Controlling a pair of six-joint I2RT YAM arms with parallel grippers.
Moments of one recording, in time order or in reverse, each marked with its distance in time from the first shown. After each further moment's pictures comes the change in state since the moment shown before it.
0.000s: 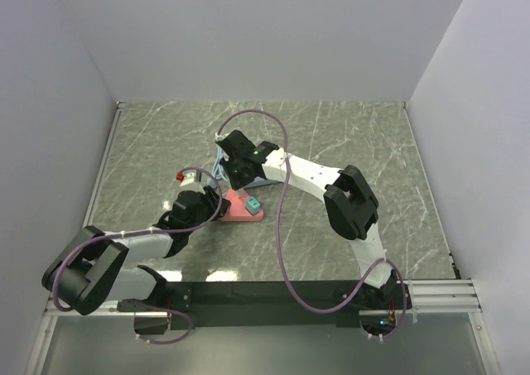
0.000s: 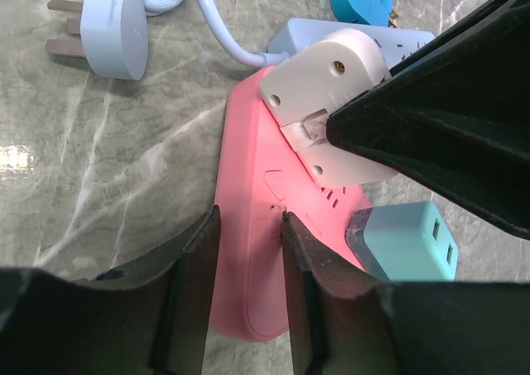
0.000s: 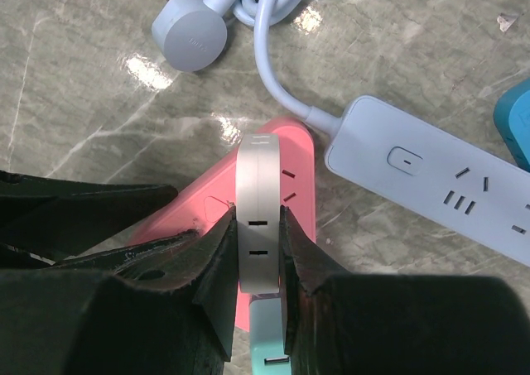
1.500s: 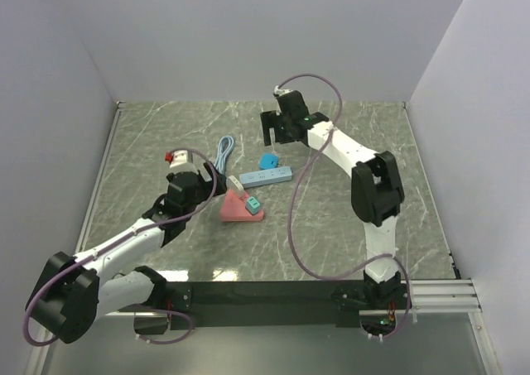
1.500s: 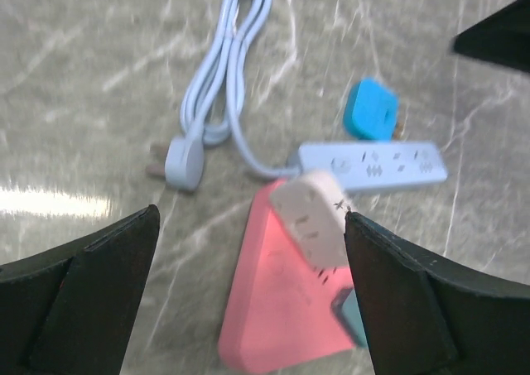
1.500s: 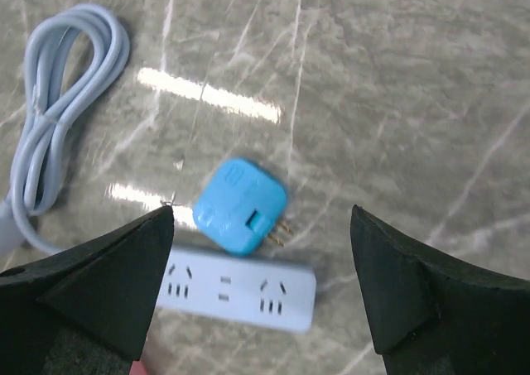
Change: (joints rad) left arm 0.004 -0.201 0.212 -0.384 -0.248 0.101; right arm -0.376 -0.098 -0.063 0.187 0.018 -0.042
